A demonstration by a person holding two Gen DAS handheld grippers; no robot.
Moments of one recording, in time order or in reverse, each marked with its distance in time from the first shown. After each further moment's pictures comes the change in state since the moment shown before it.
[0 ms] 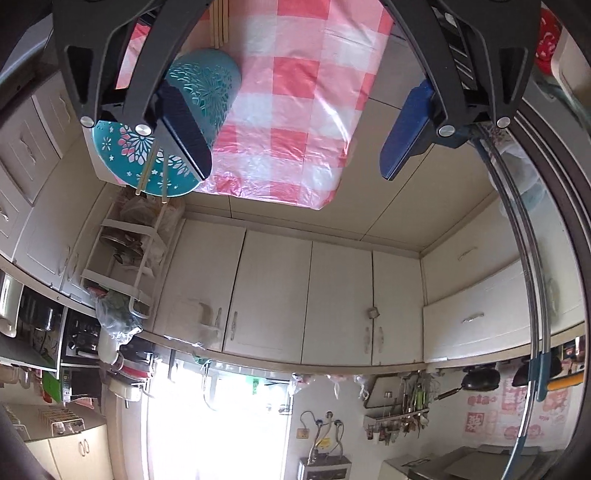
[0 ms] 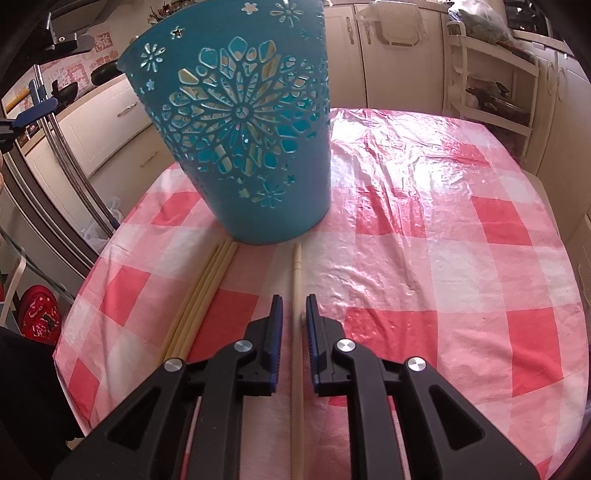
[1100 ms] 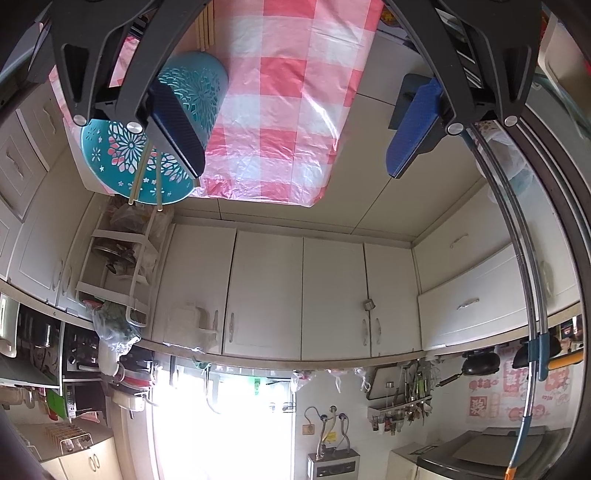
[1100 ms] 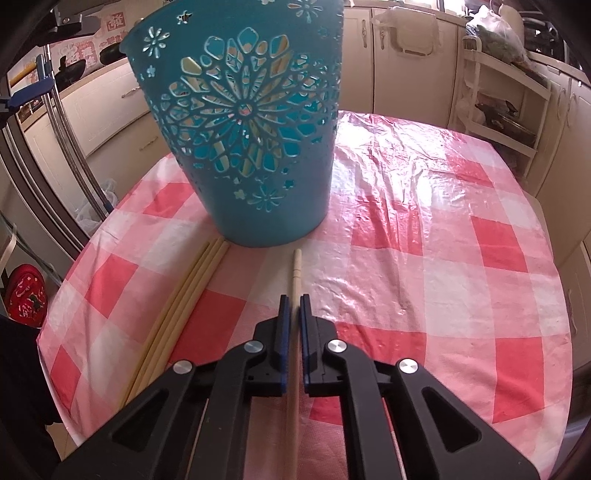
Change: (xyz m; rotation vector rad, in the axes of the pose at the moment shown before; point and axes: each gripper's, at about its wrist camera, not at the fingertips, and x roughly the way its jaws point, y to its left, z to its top) left arm -0.004 -0.010 -0.002 0.074 -0.017 0.039; right arm 0.004 0.001 0.004 -0.079 0.012 -0.032
